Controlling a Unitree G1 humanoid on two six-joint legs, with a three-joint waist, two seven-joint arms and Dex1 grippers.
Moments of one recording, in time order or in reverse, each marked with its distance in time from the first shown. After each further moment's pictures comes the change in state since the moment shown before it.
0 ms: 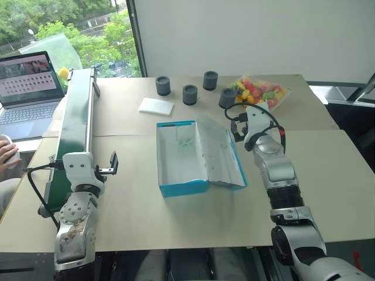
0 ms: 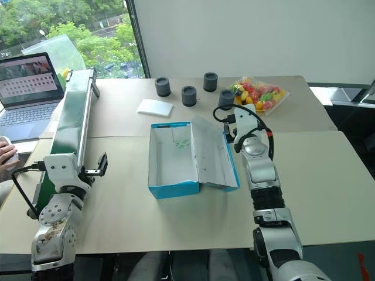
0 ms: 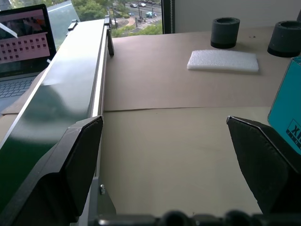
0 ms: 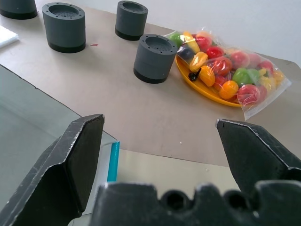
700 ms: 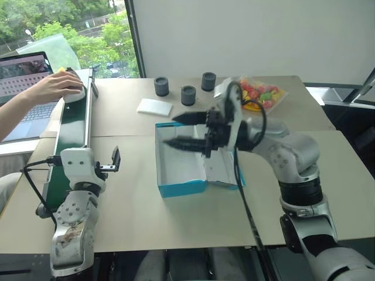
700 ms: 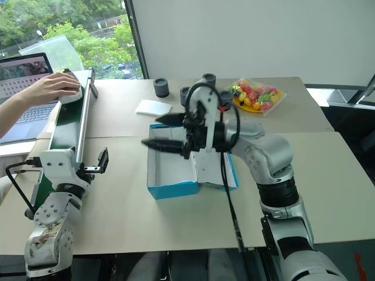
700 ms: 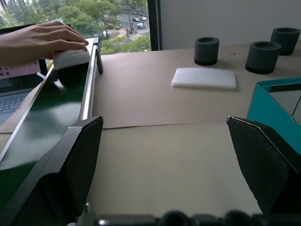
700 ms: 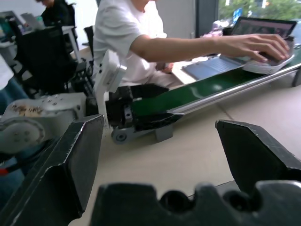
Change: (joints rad) left arm 0.064 0.015 0.038 -0.189 -0.054 0.126 -0.006; right arm -0.110 -0.088 0.230 -0.489 0.630 0.349 0.845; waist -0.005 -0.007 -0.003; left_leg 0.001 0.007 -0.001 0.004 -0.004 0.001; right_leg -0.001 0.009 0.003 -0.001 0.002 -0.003
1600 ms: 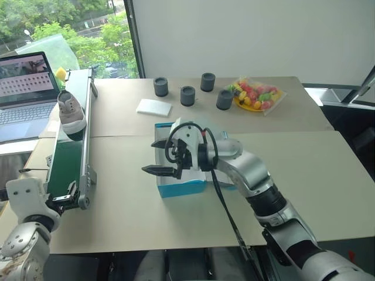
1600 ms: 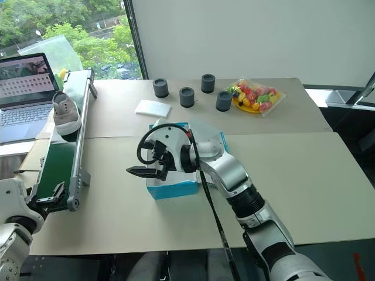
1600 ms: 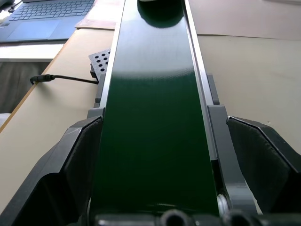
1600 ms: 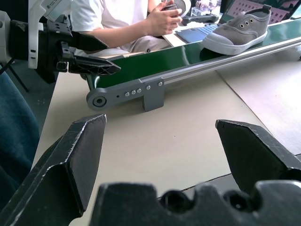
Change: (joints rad) left arm 0.175 0.106 0.306 -0.059 -0.194 0.310 -0.023; right arm 0.048 0.138 0.186 0.165 -0.287 -0.221 -0.055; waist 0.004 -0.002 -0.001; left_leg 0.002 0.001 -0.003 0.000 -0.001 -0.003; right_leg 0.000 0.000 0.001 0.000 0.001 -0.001
